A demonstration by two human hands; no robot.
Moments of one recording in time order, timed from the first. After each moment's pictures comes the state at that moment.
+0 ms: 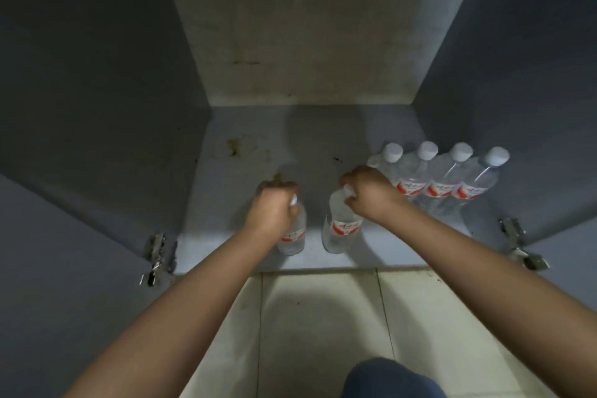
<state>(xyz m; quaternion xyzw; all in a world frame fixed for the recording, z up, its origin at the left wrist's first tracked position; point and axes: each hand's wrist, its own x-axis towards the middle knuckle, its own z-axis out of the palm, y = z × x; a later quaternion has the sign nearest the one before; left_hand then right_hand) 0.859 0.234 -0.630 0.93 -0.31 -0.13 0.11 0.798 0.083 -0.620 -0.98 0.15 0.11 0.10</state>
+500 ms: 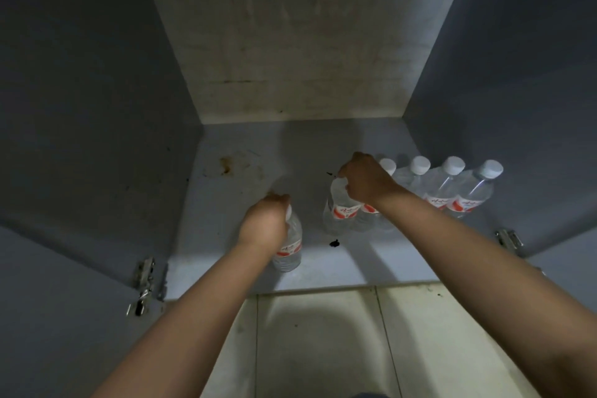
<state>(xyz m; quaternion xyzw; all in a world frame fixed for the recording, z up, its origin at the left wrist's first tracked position) 0.871 0.221 -0.629 0.94 -0.32 -0.14 0.05 0.836 0.050 -0.612 -0.98 0.16 0.12 0.04</state>
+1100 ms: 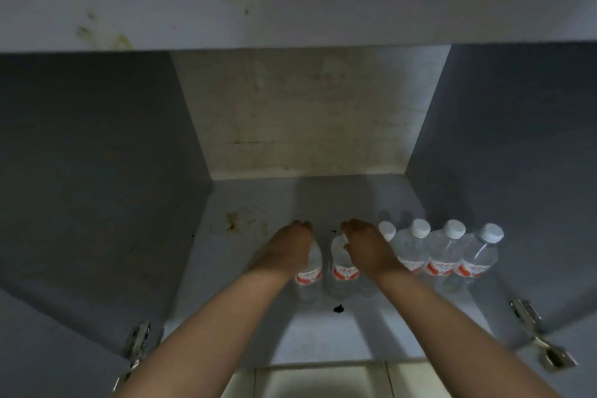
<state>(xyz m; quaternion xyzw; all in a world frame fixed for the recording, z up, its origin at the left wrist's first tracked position) 0.900 0.164 -0.609 0.92 -0.37 -0.16 0.02 0.834 0.039 -0.636 -0.98 0.15 0.08 0.05</state>
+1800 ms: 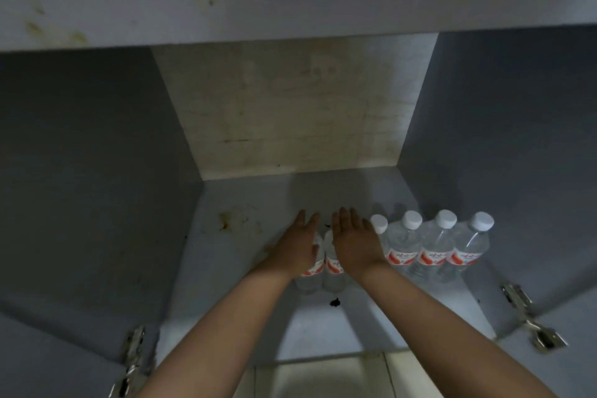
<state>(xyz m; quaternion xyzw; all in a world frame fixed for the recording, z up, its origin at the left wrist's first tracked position) 0.899 0.154 -0.628 0.89 -0.41 -0.18 0.12 0.829 0.056 -0.637 -0.98 0.19 0.07 -0.02</state>
